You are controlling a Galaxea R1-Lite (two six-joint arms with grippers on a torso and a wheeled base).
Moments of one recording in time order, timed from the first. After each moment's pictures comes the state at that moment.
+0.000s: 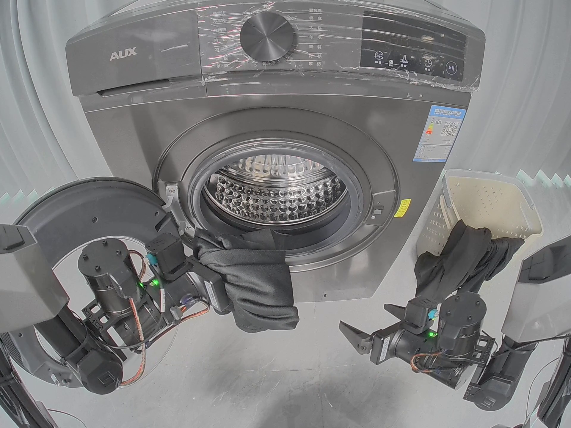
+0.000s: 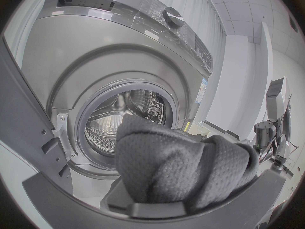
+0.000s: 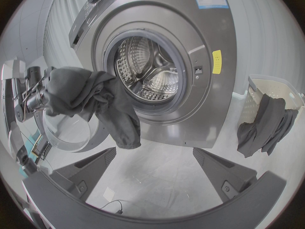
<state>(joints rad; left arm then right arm) -0.51 1.91 -0.38 -1.55 -0.12 -0.08 0.72 2.08 -0.23 -1.55 -0.18 0.26</state>
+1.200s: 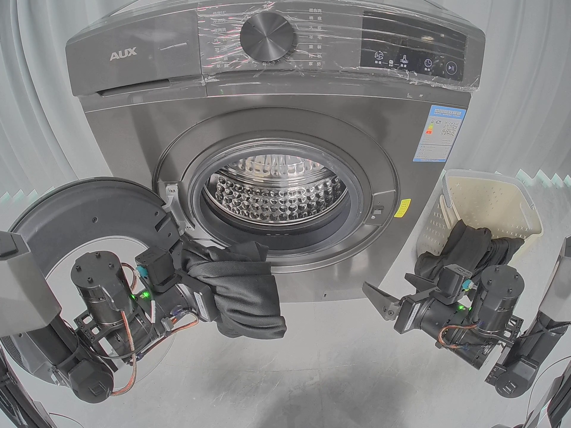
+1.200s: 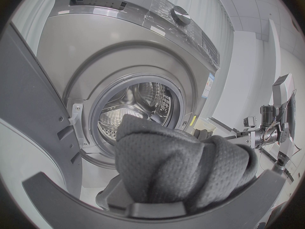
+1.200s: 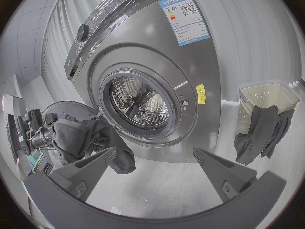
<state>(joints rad) -0.51 1.88 -0.29 -1.55 -0.04 -0.09 0.63 1.91 -0.22 -1.54 -0.15 0.32</state>
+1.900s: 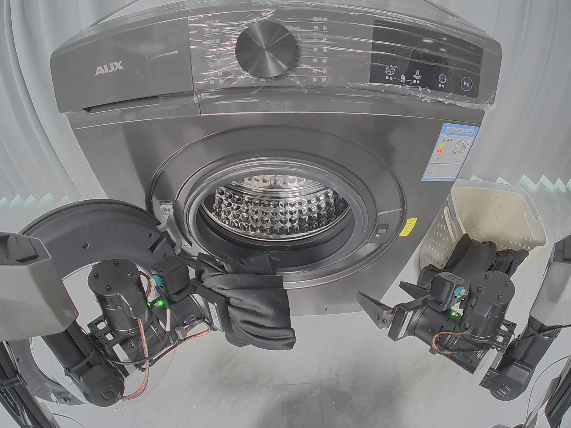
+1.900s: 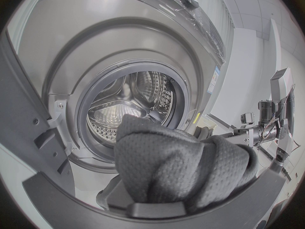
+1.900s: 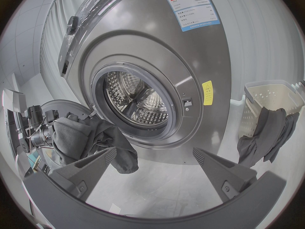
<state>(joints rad) -0.55 1.93 -0.30 -1.55 -0.04 -0.09 0.65 1.95 -0.22 -1.55 -0.15 0.32</state>
